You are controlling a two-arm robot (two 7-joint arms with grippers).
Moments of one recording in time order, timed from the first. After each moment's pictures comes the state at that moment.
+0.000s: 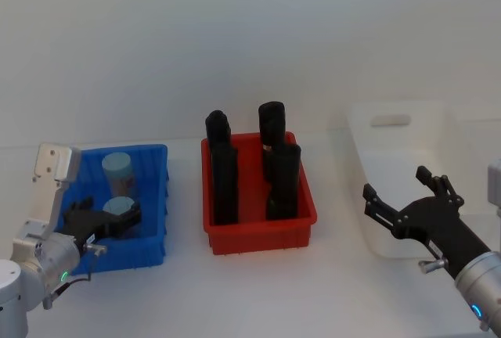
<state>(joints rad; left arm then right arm) -0.39 0.40 0.27 -1.22 -0.41 0.25 -0.13 -0.01 0.34 -0.23 -1.77 0.29 0.03 0.07</state>
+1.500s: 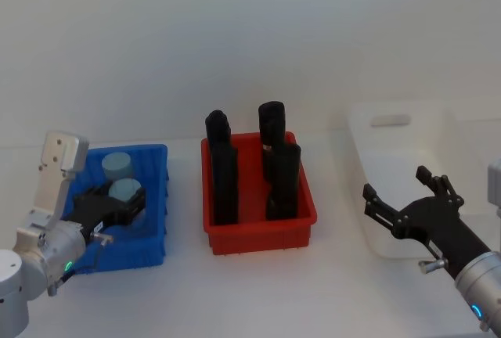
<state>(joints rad) -0.40 0.40 0.27 -1.24 -0.37 0.21 -0.20 -0.01 0.34 -0.23 -1.77 0.29 0.03 0.07</state>
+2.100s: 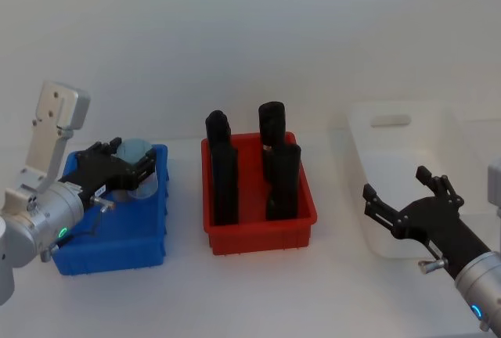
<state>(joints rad) -0.39 0.44 0.24 -1.48 -0.36 0.33 -0.25 -0.01 0.34 -0.23 -1.77 0.29 0.03 0.07</state>
